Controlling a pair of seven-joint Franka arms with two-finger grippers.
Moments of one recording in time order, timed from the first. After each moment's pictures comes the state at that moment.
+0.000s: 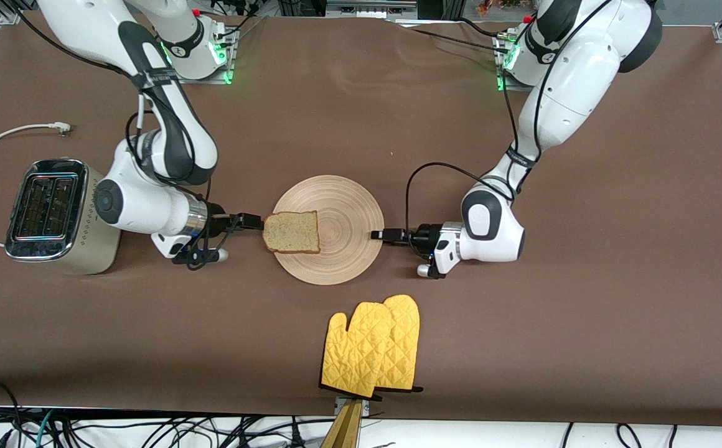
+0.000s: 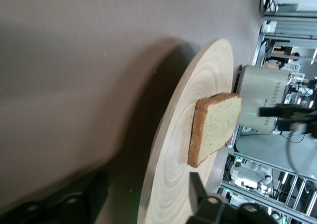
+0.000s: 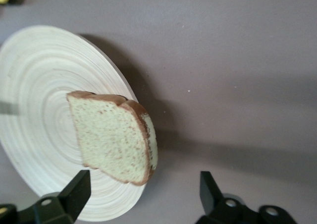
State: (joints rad) left arm -0.20 0.93 -0.26 -1.55 -1.26 2.19 0.54; right arm 0.27 0.49 0.02 -1.82 0.48 2.20 -0.08
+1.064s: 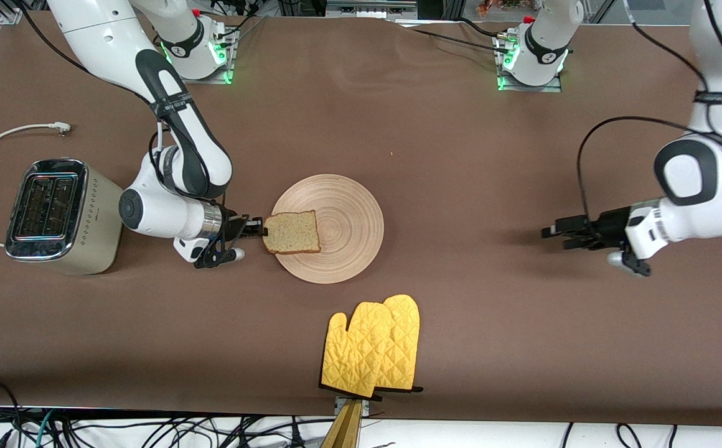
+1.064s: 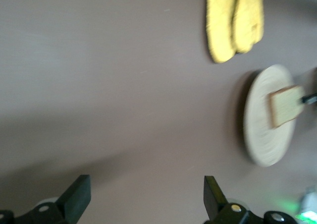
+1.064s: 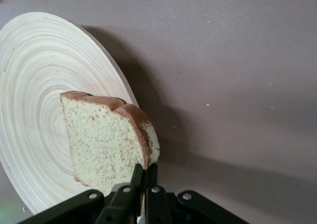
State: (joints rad) left arm 0.31 0.37 -0.21 -1.85 -0.54 2.02 0.54; right arm 0.27 0.56 0.03 -1.83 0.61 2.28 -0.26
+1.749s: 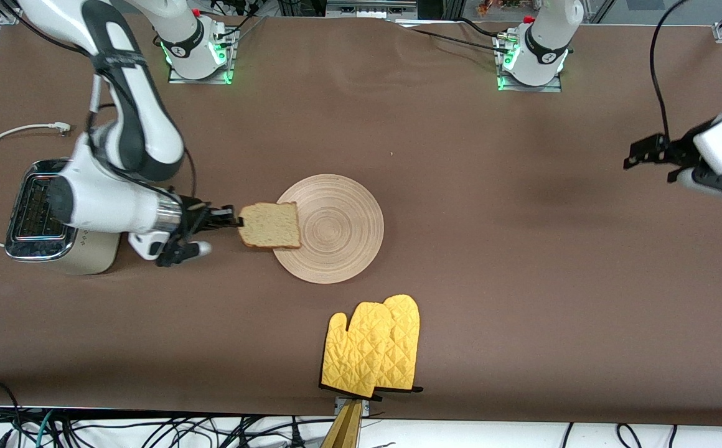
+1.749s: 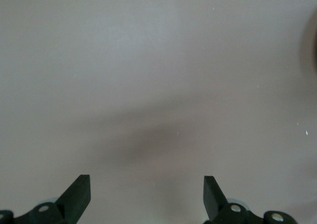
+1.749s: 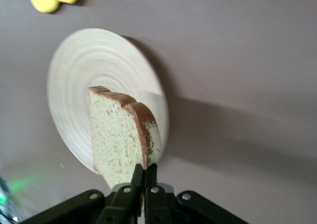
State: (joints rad) left arm 0.11 -0.06 -0.01 -1.82 -0.07 1.63 0.31; right arm 0.26 0.39 -0.10 -1.68 0.47 1.88 -0.21
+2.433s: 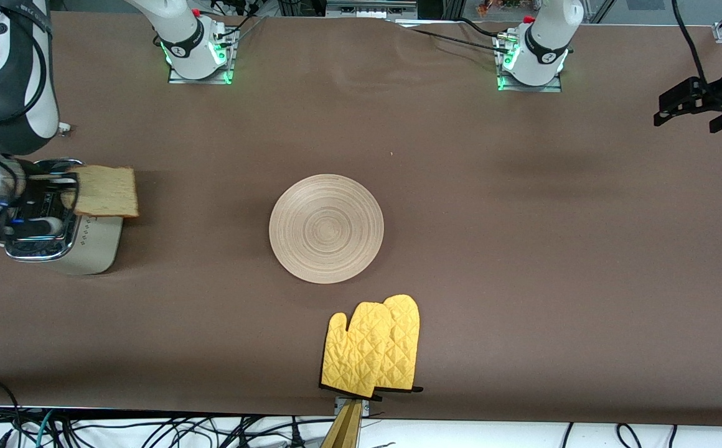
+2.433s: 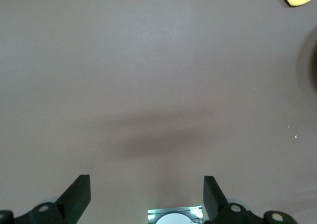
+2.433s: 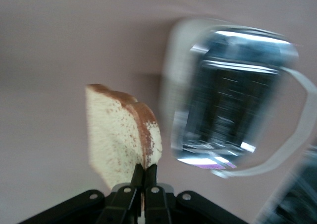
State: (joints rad) left arm 0.08 -0.08 -0.04 -1.65 -0.01 1.45 0.12; right arm 0.25 0.36 -0.33 -1.38 -0.17 1.40 -0.21
